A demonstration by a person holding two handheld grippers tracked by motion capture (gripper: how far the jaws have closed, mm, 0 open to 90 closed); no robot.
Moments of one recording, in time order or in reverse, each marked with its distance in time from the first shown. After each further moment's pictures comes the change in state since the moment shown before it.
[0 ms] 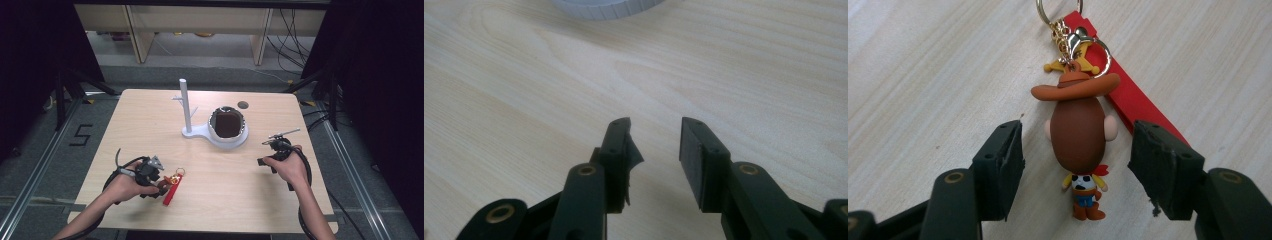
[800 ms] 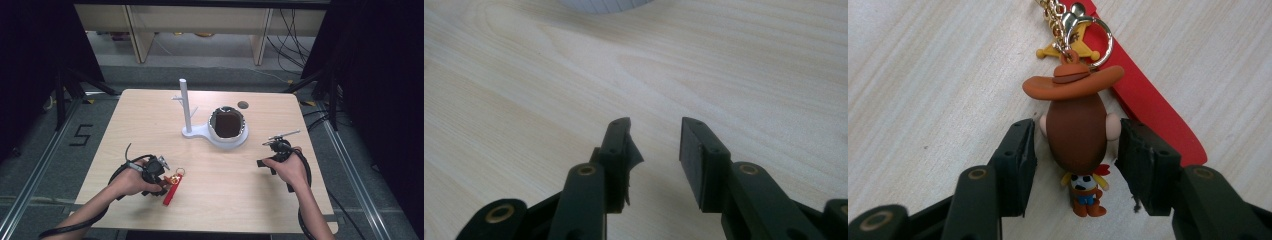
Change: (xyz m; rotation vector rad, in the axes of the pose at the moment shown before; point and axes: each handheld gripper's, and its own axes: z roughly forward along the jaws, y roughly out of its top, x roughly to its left) left arm 0.003 0.017 0.006 0.194 -0.006 0.051; right arm -0.003 -0.004 0.004 -0.011 0.030 -0.012
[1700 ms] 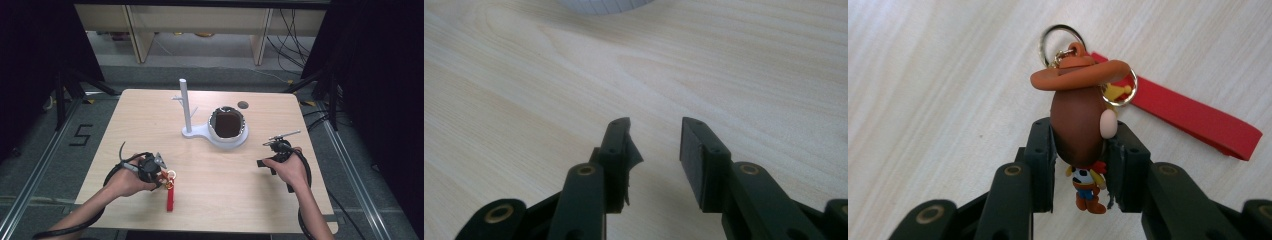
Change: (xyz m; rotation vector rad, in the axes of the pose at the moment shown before) left arm -0.006 -0.004 -0.026 -0.062 0.137 0.046; right arm 0.001 -0.001 0.000 -0.011 0.006 0.015
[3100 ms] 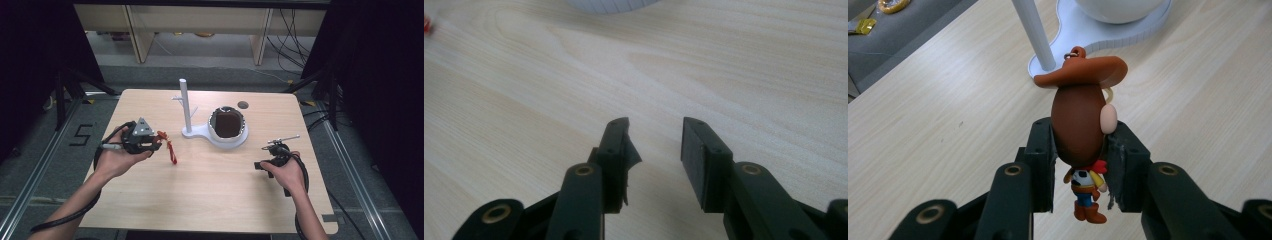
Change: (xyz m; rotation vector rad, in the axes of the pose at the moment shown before) left arm 0.038 0.025 -0.071 -0.431 0.210 -0.113; right arm 0.004 -0.012 0.007 -0.046 0.008 -0.009
